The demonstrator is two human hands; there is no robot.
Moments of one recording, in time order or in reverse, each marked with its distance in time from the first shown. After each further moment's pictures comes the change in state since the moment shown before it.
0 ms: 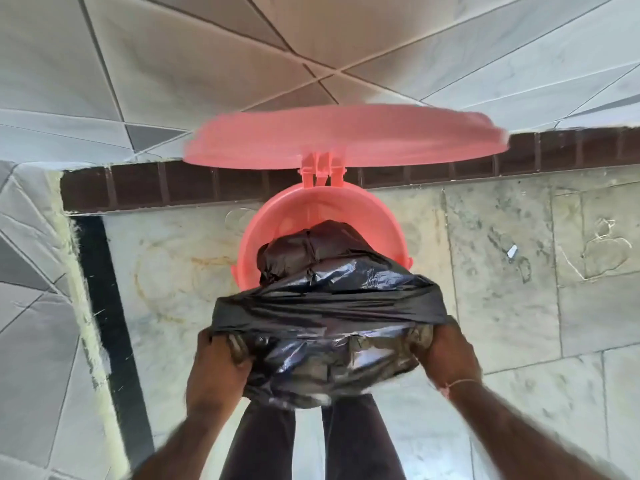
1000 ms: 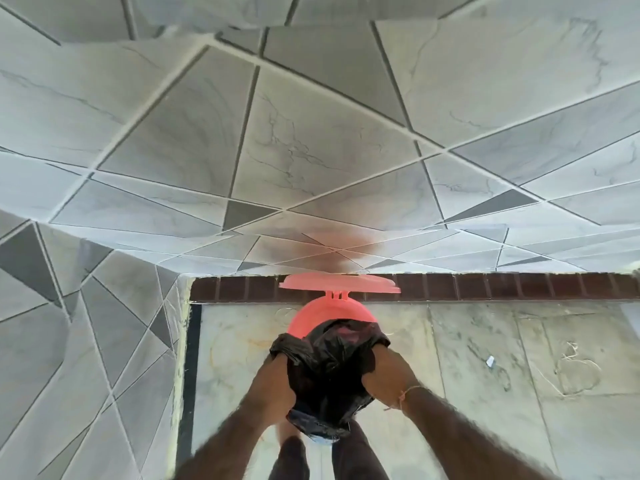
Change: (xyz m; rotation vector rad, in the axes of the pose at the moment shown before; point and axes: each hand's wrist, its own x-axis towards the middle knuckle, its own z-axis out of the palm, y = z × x) left_hand -0.168 0.144 -0.184 0.040 -0.125 0.211; right_hand -0.165 -0.117 -0.198 0.039 -0.234 -0.429
